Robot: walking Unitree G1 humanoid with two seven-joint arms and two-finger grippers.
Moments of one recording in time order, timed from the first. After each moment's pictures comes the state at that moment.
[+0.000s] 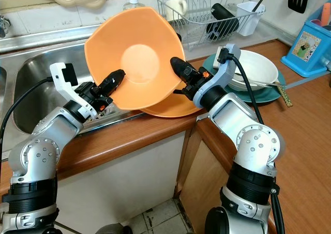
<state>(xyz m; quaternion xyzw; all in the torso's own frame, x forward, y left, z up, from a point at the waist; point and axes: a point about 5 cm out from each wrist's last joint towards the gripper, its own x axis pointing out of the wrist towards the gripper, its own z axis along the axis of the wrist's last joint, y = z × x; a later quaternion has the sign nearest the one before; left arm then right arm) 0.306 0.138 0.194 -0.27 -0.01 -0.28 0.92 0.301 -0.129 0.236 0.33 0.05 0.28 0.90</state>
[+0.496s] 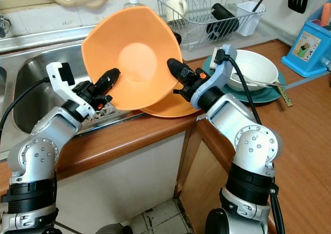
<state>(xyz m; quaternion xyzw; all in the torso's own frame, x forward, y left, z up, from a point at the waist) 0.307 0.142 0.194 -0.28 -0.01 -0.26 0.93 0.300 -0.125 0.233 0.33 0.05 0.29 0.90</state>
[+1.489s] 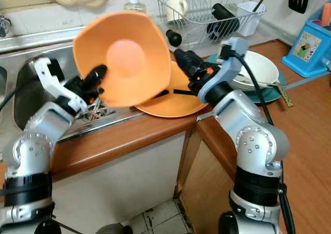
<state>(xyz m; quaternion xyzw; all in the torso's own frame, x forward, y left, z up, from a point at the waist) 0.319 0.162 0.202 -0.28 -0.03 -0.20 0.94 0.300 -0.131 0.244 0.22 -0.01 0.29 0.93</state>
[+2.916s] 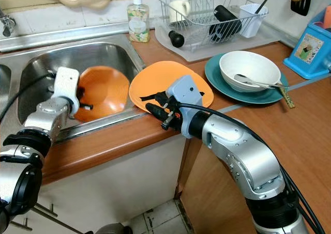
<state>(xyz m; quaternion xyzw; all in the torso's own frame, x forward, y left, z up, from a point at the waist) 0.382 0.221 0.126 0.14 0.19 0.01 0.97 0.268 -0.103 0.202 -0.08 0.06 0.41 0.91</state>
